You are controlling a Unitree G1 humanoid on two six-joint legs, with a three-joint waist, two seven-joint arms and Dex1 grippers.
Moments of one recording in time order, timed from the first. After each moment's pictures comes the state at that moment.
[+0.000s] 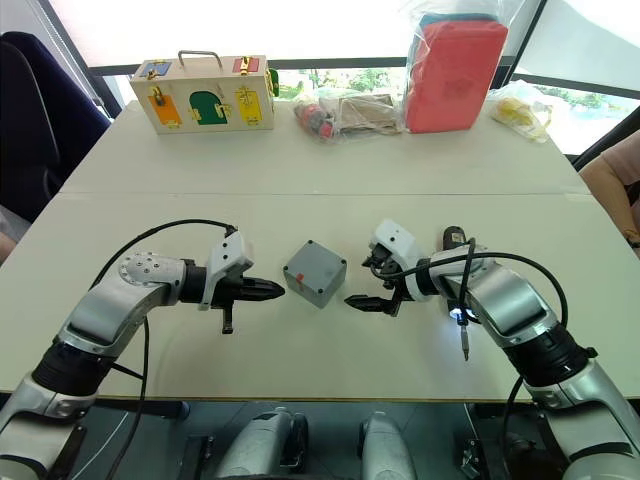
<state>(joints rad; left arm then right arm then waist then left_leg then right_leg) -0.45 0.65 -0.23 -0.18 -0.29 0.63 -1.07 -0.55 -0.77 0.35 -0.20 0.35 0.79 0.90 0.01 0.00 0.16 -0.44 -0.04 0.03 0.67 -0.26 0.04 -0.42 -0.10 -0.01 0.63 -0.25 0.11</state>
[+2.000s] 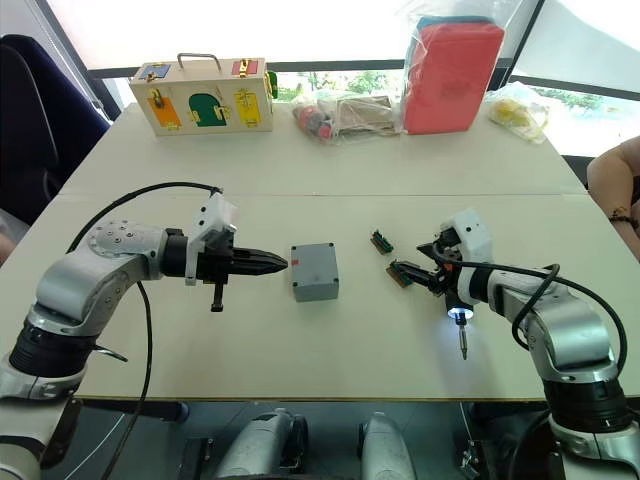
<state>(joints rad) -0.55 0.70 -0.13 -0.28 -0.47 0.71 -1.13 -0.28 -0.70 -0.11 -0.29 0.40 0.86 0.66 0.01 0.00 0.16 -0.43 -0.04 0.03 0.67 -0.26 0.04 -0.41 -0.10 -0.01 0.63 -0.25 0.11</state>
